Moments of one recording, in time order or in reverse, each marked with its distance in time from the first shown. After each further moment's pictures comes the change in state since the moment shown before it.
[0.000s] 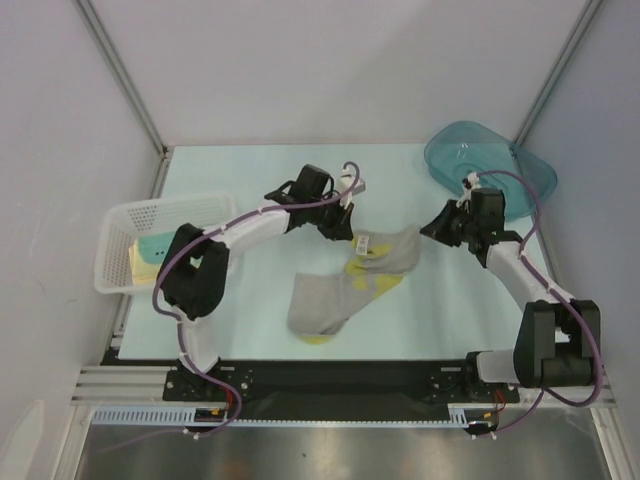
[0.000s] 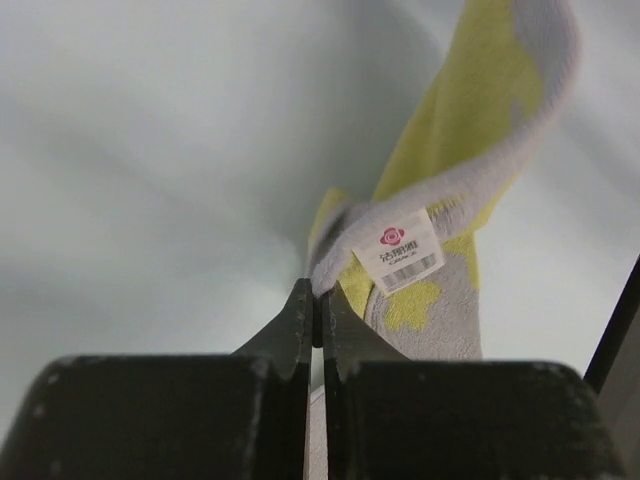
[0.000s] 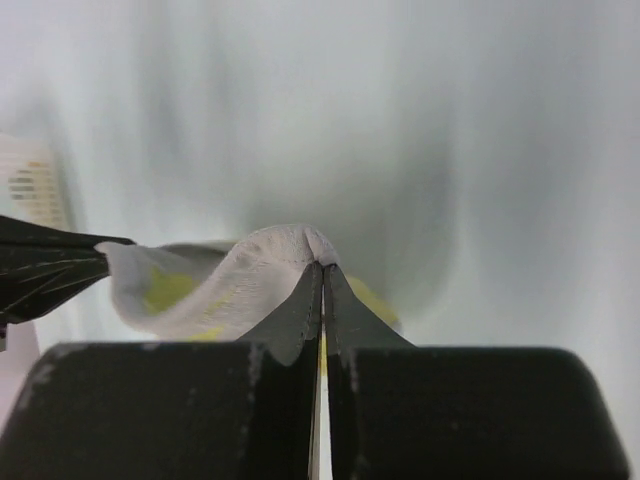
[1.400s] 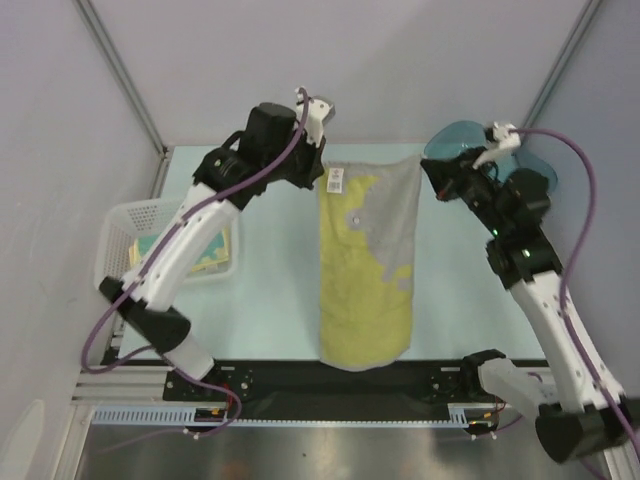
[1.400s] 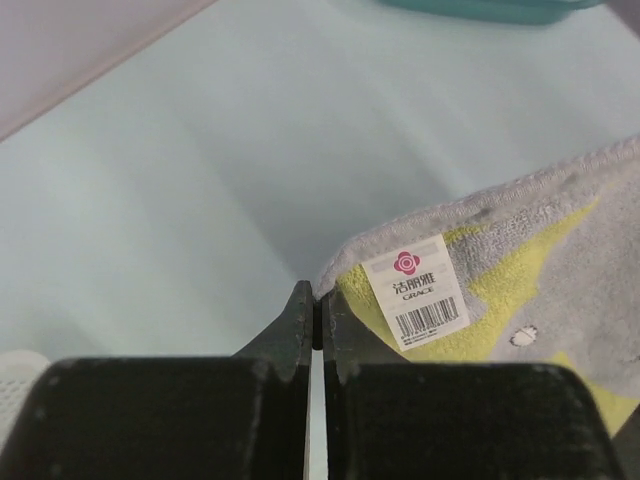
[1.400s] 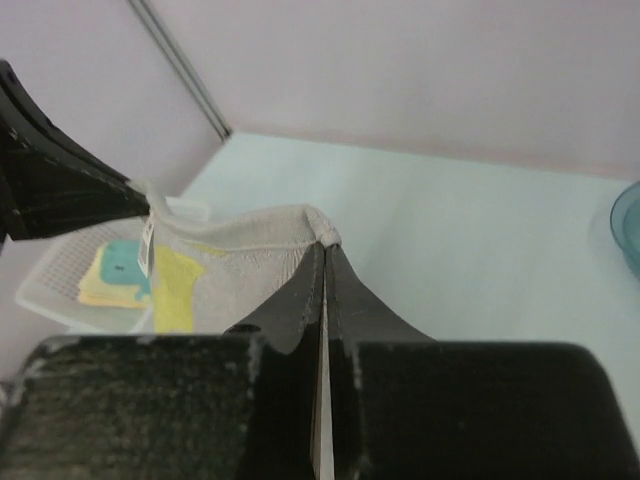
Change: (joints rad) left arm -0.104 -0.374 0.567 -0.592 -0.565 -0.096; right arm 0.236 -0.462 0.322 0.091 0.109 -0.162
